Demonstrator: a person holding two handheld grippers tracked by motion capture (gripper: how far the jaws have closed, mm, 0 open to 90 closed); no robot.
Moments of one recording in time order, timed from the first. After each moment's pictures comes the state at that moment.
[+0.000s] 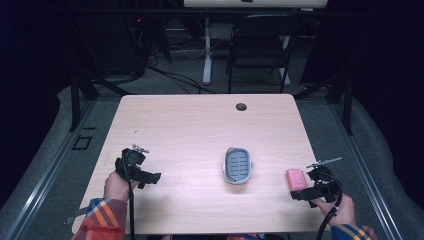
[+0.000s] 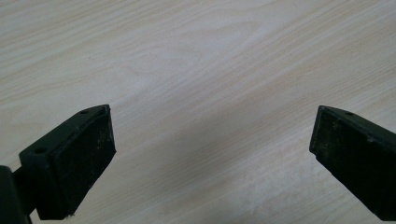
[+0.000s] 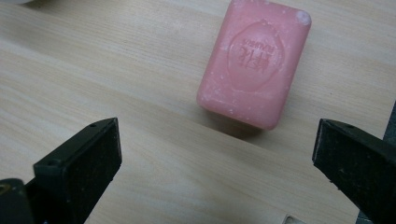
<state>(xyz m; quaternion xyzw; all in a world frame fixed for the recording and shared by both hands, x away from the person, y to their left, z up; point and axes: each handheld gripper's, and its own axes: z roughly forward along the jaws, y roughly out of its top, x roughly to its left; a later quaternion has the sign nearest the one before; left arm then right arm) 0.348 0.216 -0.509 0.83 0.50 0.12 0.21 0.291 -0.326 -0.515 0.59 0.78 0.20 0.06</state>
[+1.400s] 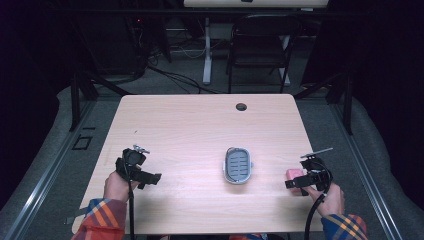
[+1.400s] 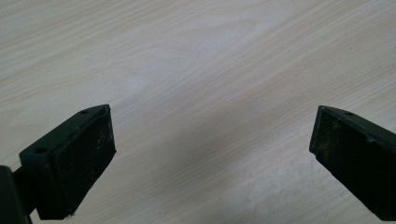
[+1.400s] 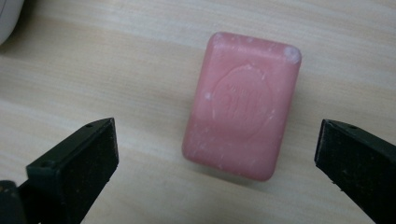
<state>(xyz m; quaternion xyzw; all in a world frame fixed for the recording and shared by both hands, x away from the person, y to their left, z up) 0.348 0.214 -0.509 0.83 0.50 0.12 0.21 0.328 -0.319 -0.525 0.63 0.76 0.18 0.06</state>
